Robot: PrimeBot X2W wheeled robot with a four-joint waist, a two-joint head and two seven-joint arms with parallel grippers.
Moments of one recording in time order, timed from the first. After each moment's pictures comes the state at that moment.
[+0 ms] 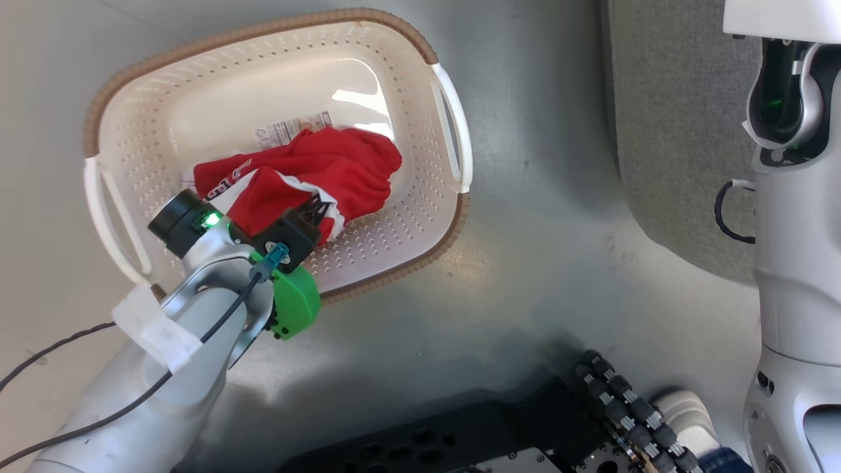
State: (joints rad) left arm -0.70 0.24 -0.84 0.60 -0.18 -0.12 -0.20; right arm -0.79 -0.06 0.04 0.04 0.17 -0.01 -0.26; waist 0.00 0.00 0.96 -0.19
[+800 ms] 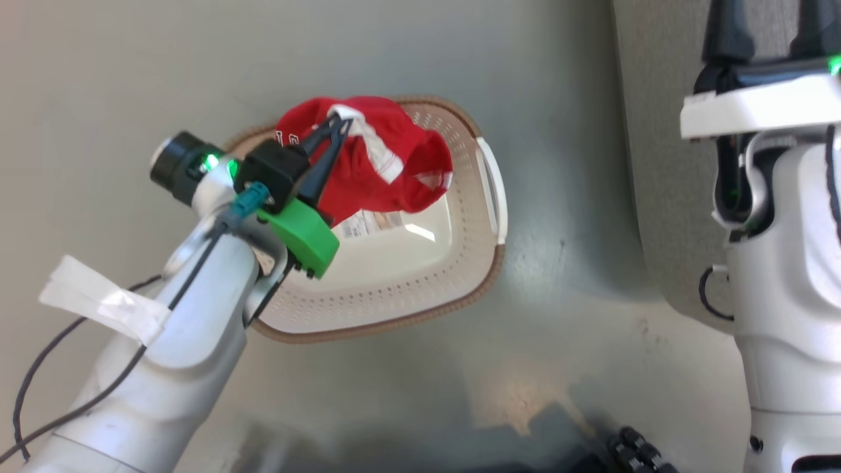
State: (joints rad) left arm -0.74 0.18 -0.69 0.47 -0.31 -0.12 -0.25; right arm -0.62 -0.06 0.02 0.18 0.13 0.02 -0.26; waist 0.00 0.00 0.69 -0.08
